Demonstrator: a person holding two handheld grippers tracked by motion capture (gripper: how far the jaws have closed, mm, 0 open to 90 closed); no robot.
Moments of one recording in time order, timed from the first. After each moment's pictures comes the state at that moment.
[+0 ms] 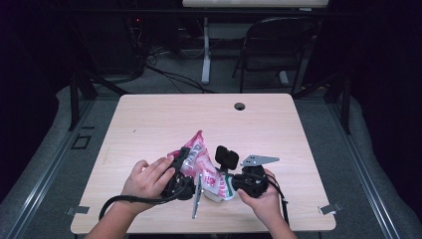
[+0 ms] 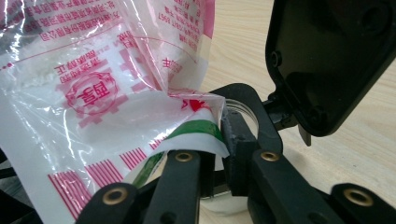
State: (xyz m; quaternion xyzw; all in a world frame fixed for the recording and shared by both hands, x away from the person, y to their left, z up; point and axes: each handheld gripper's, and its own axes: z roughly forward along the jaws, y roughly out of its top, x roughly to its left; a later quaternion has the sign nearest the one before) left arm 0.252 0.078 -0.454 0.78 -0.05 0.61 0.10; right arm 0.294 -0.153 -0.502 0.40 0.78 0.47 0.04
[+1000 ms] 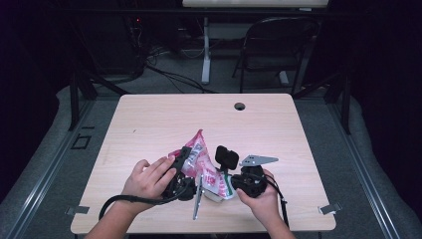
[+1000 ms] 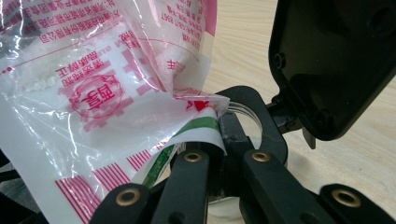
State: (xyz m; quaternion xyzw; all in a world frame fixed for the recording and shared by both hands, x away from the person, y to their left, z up) left arm 0.251 0.076 -0.452 0.77 -0.06 0.62 0.09; right arm 0.294 -0.150 -0.503 0.40 0.78 0.48 0.03
